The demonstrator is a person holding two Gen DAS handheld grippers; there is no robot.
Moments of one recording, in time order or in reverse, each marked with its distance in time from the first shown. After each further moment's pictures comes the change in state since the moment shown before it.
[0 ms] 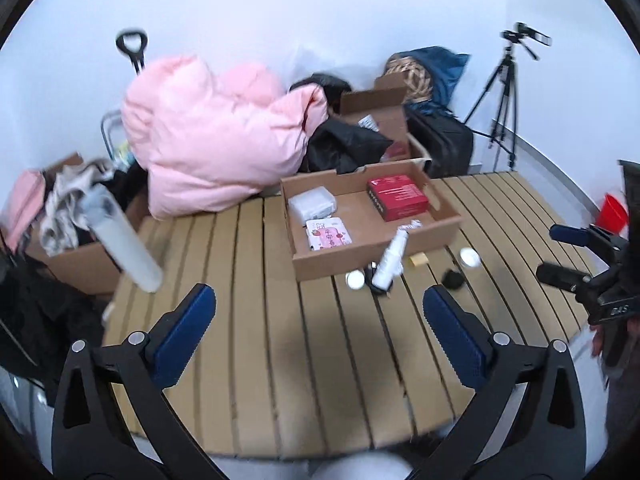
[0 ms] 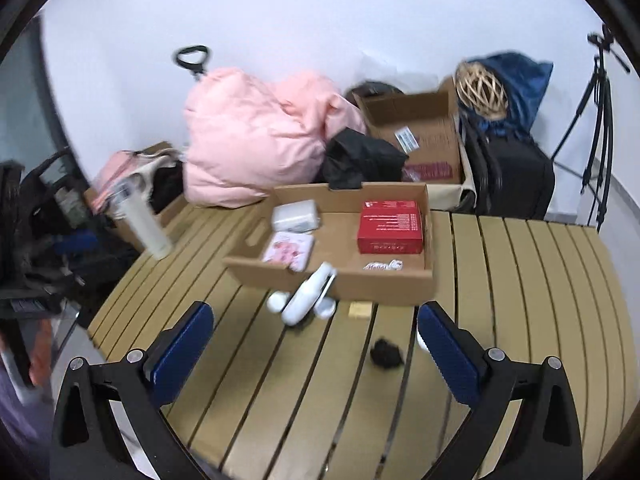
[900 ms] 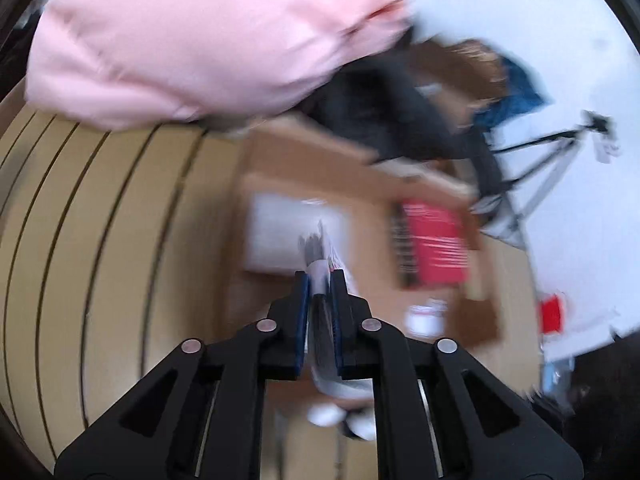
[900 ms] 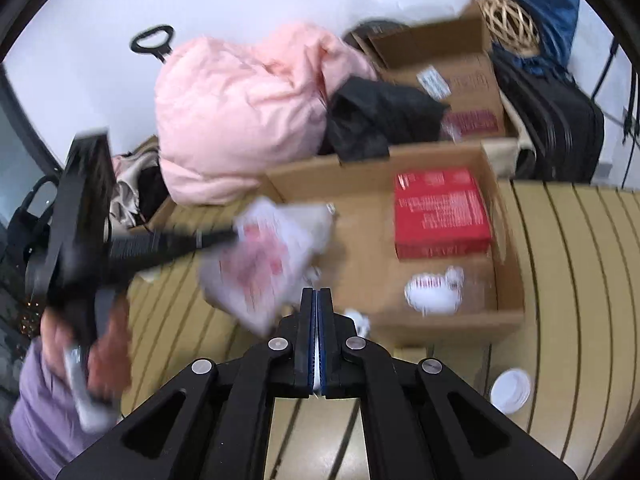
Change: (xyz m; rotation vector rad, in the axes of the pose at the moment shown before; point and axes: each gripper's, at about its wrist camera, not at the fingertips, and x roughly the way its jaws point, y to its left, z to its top) left arm 0.339 0.058 0.059 -0.451 0.345 -0.221; right arm 0.173 -0.021 0.048 0.172 0.172 0.081
